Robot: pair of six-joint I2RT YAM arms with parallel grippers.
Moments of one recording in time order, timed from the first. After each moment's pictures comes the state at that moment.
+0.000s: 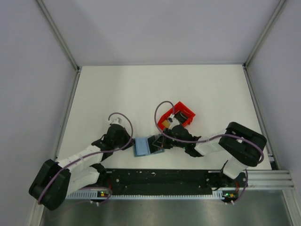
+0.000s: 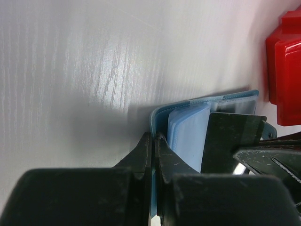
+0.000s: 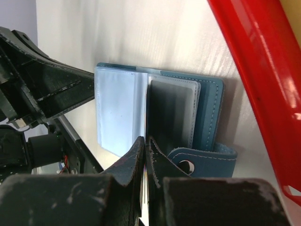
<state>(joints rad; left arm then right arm) -0.53 1.03 0.26 -0.02 0.07 -0.93 0.97 1.61 0.46 0.64 -0.07 1.01</state>
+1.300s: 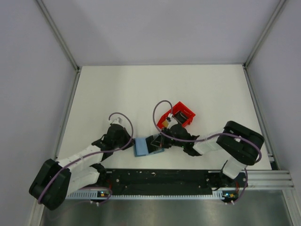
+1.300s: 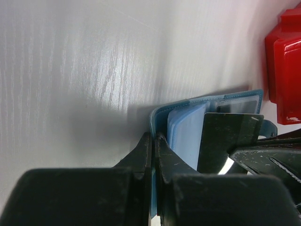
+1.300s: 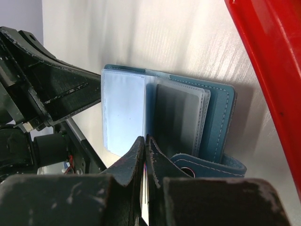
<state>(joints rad) -0.53 1.03 0.26 -0.01 0.07 -0.91 0.97 1.64 0.49 0.66 -0.10 1.02</state>
